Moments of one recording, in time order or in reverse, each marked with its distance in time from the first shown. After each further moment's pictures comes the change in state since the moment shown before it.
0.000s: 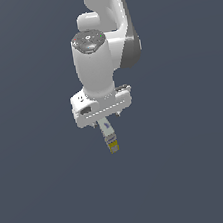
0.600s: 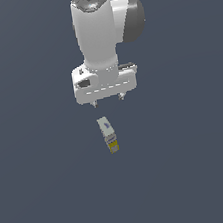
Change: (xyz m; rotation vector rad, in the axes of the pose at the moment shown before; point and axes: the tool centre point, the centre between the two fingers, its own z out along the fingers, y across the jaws) arm -0.031 -0.032 -0.055 0.015 -0.008 0.170
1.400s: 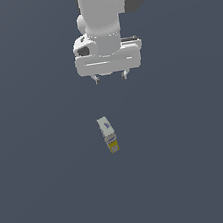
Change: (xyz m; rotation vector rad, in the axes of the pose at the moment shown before) arm -0.052 -0.031 -0.052 0.025 -0.013 0.199
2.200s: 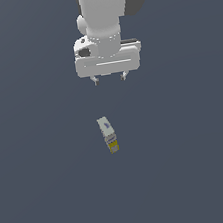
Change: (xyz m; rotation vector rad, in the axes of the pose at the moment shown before) arm 0.000 0.004 0.005 -0.029 0.008 -0.023
